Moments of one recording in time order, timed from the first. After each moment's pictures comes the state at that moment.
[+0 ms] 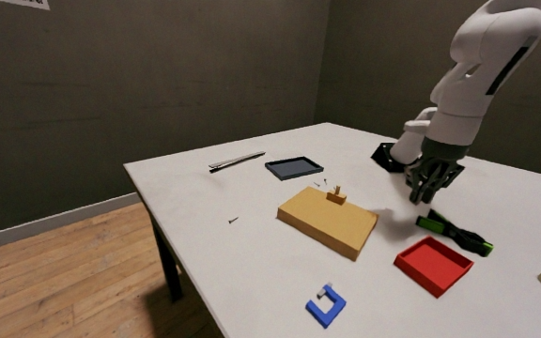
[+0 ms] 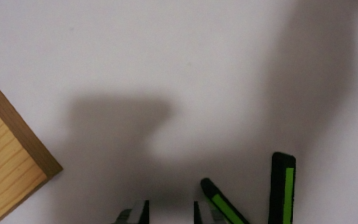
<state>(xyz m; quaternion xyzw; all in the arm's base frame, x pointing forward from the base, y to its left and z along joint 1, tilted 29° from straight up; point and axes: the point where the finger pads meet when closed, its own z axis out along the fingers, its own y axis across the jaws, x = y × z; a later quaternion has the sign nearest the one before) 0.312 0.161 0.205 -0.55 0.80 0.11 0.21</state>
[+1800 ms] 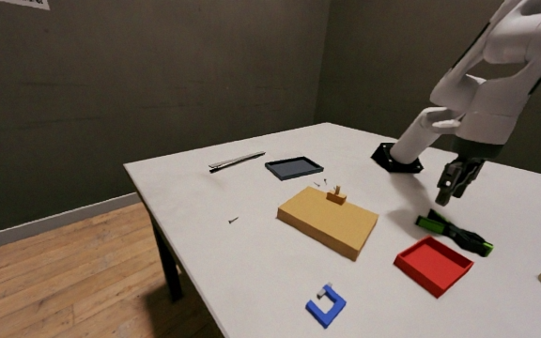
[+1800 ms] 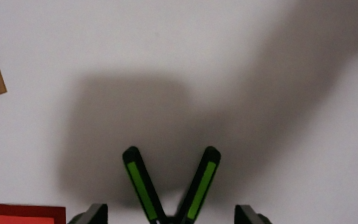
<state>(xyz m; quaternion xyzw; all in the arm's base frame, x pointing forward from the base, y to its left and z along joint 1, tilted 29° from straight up) 0.254 0.194 0.208 -0.67 0.70 0.07 0.24</state>
